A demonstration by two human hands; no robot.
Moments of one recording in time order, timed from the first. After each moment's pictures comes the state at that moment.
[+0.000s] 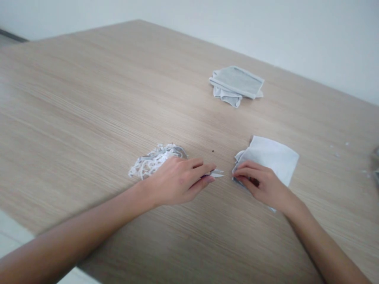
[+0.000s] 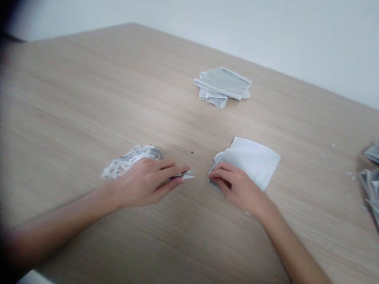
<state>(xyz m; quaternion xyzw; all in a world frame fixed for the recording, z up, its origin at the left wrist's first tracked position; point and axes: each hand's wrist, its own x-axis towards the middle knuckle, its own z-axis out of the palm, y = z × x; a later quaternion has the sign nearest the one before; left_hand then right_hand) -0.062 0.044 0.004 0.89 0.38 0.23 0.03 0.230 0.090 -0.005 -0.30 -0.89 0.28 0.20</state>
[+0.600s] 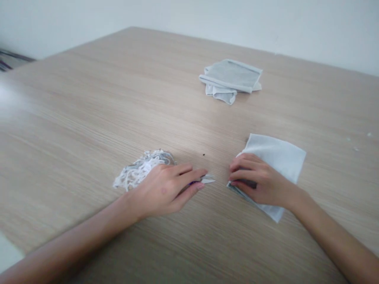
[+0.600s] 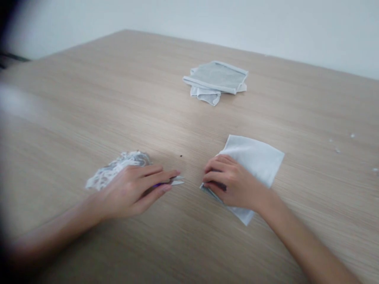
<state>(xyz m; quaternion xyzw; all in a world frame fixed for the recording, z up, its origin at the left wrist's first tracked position) -0.056 0.049 0.005 0.89 0.39 0.21 0.07 0.239 0.122 -0.012 -0.17 -0.94 0.19 0.24</state>
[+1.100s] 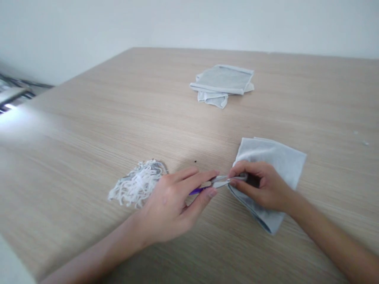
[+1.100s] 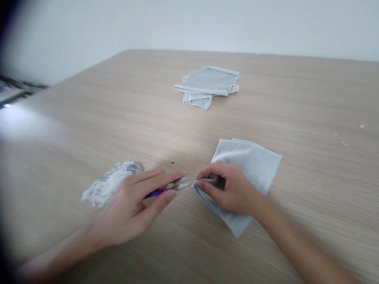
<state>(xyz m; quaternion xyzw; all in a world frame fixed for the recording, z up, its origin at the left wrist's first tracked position) -0.002 0.047 0.031 0.82 0.46 0.28 0.17 0.242 0.115 -0.008 -0.32 -0.78 0.44 0.30</state>
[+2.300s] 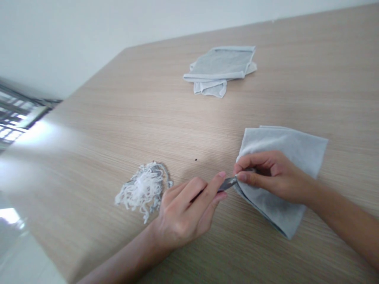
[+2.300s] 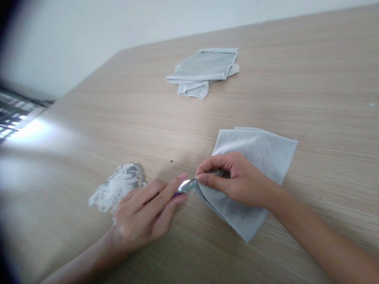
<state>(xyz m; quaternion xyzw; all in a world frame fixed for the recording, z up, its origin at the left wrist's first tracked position) 0.013 0.039 0.004 0.85 0.41 0.31 -0.05 0.244 0.127 -0.004 -0.31 -0.66 0.63 0.26</state>
